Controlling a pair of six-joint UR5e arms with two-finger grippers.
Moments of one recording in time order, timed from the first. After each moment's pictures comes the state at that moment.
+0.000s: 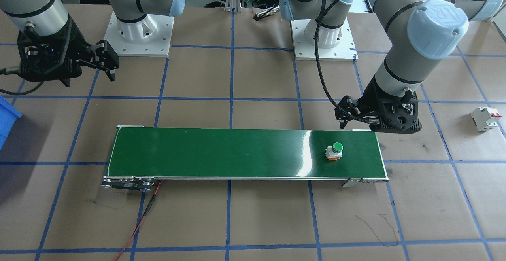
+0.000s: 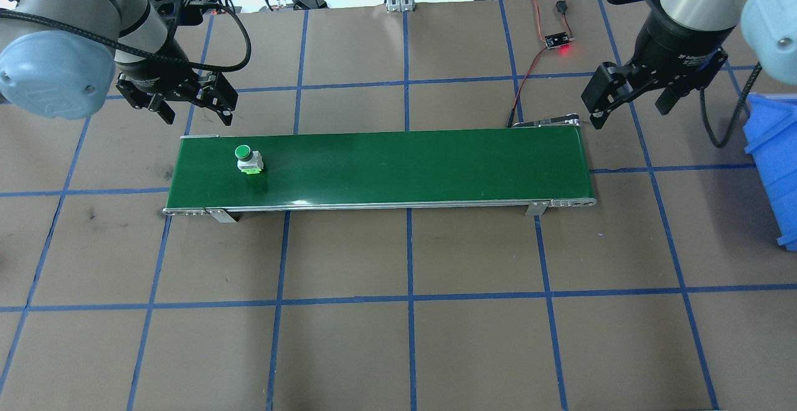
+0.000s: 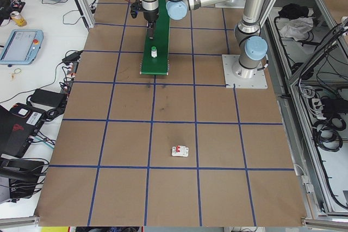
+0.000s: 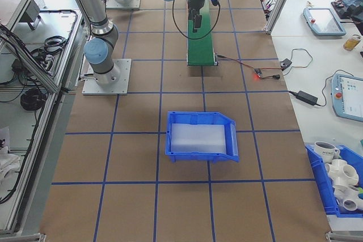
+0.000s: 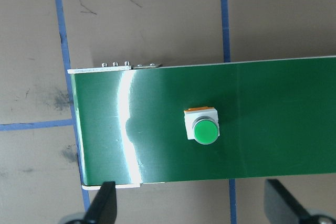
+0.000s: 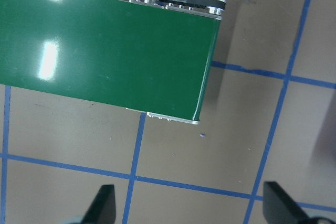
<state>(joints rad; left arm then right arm) -1.46 -1.70 -1.66 -1.34 1.60 0.18 1.46 -1.58 1.62 -1.56 -1.59 -0.30</state>
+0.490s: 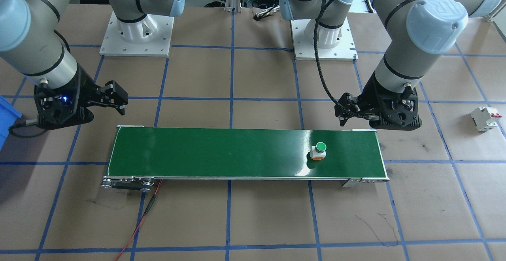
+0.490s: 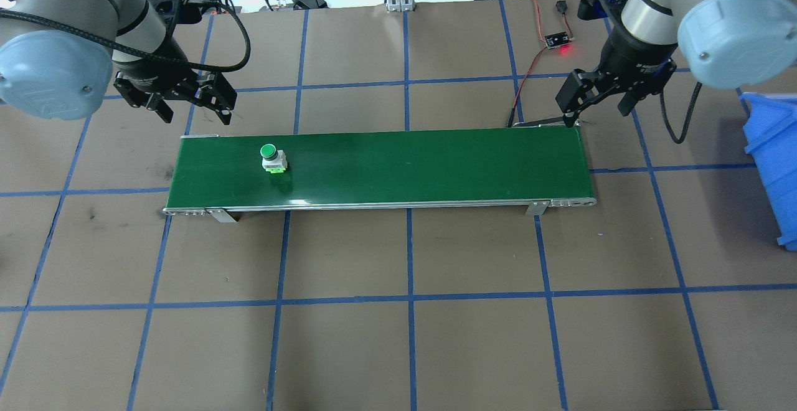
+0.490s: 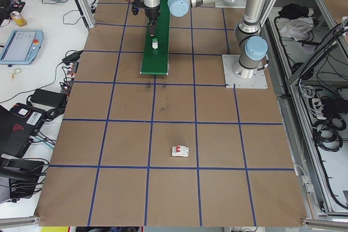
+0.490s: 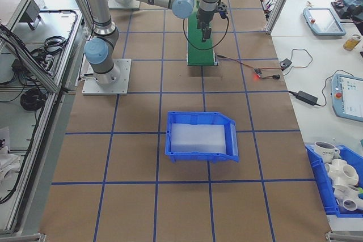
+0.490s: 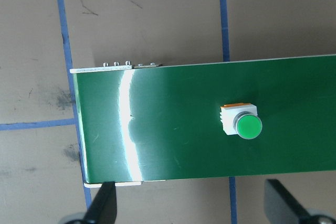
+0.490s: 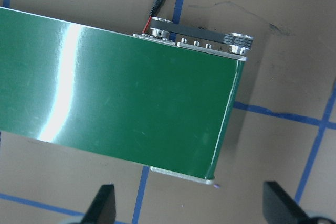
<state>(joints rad) -1.46 -1.69 -1.66 -1.34 1.60 0.18 1.45 -1.44 1.66 -1.72 -1.53 -0.33</state>
